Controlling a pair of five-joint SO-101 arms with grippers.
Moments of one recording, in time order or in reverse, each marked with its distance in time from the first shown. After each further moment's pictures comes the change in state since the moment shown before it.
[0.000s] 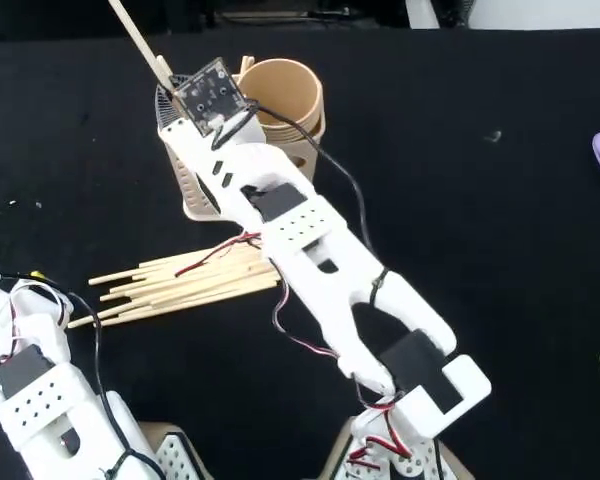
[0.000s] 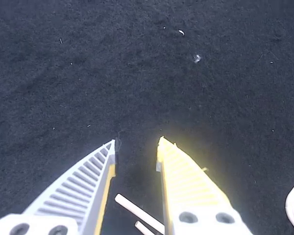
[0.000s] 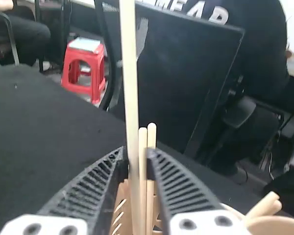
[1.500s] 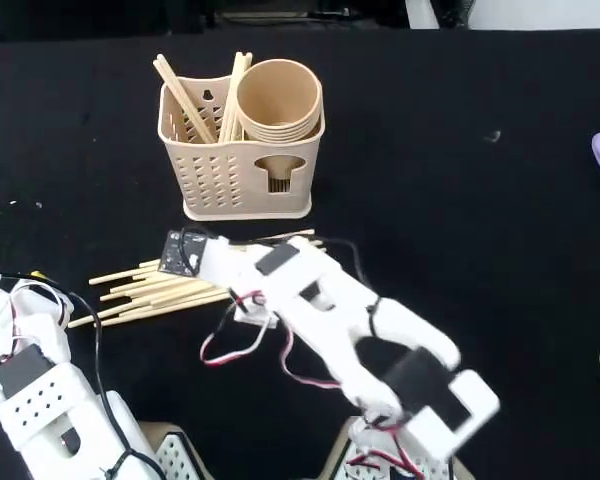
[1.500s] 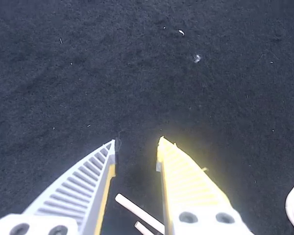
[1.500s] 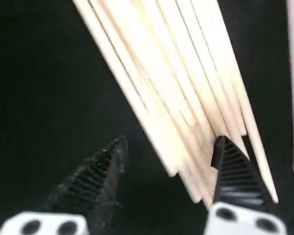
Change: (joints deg) left arm 0.0 0.0 0.0 0.0 0.0; right arm -5.1 -1.9 22.8 47.0 29.2
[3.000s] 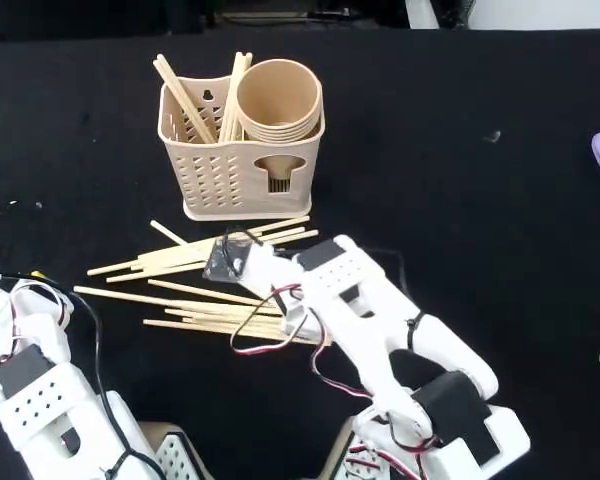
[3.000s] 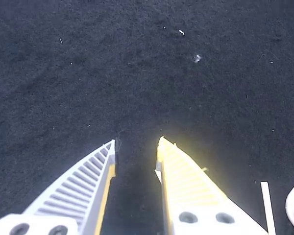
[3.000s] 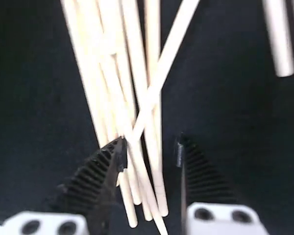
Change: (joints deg) left arm 0.0 0.0 0.0 0.0 0.0; right arm 8.9 -12.5 9.1 13.3 4.0
